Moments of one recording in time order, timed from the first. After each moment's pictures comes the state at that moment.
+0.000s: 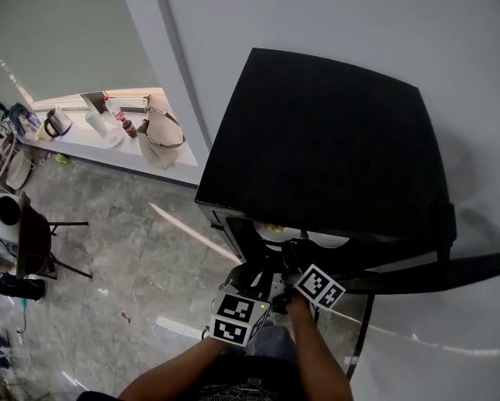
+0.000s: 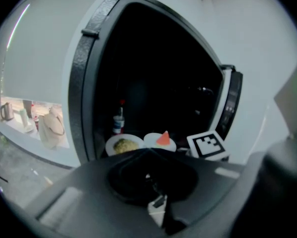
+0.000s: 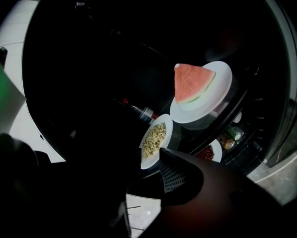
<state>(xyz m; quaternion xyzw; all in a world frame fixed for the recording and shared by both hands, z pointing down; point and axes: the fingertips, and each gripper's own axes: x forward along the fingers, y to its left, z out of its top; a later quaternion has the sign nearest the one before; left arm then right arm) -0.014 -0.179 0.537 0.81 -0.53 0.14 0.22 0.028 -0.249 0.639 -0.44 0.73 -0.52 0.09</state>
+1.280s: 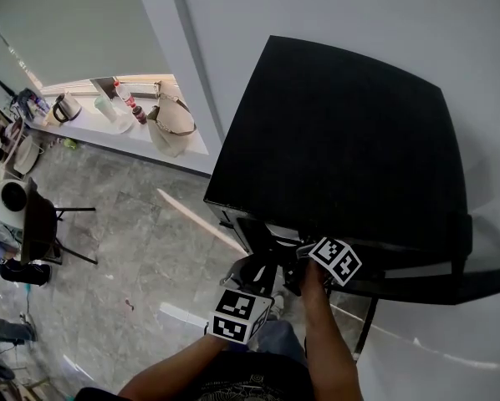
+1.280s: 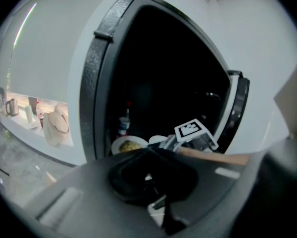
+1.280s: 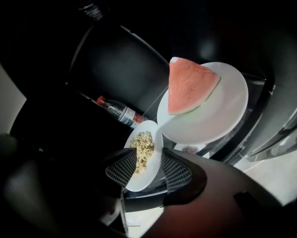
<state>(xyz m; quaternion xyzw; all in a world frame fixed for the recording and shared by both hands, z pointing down) -0.031 -0.186 0.533 0.79 -0.55 0.13 0.24 0.037 -0.294 0.657 -0.49 0.67 -0.56 0.00</state>
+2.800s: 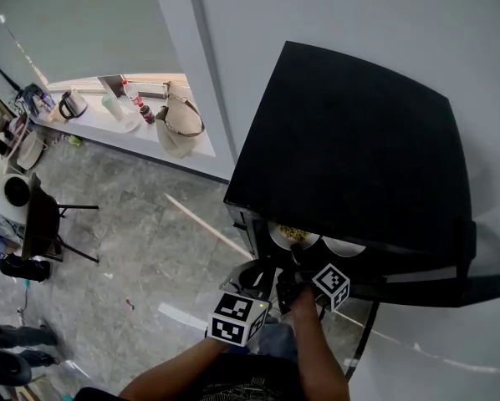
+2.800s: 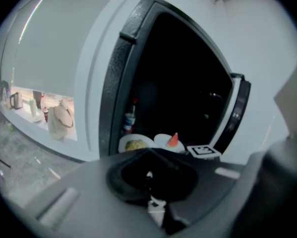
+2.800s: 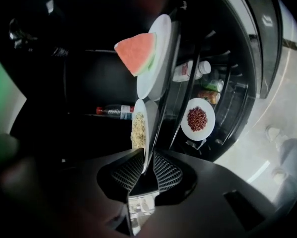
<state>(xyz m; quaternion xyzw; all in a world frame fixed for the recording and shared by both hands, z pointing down) -0.050 -0.172 0.544 0.78 -0.56 0.12 0.26 0.007 -0.238 0.676 -0.40 0.57 -0.70 0.18</state>
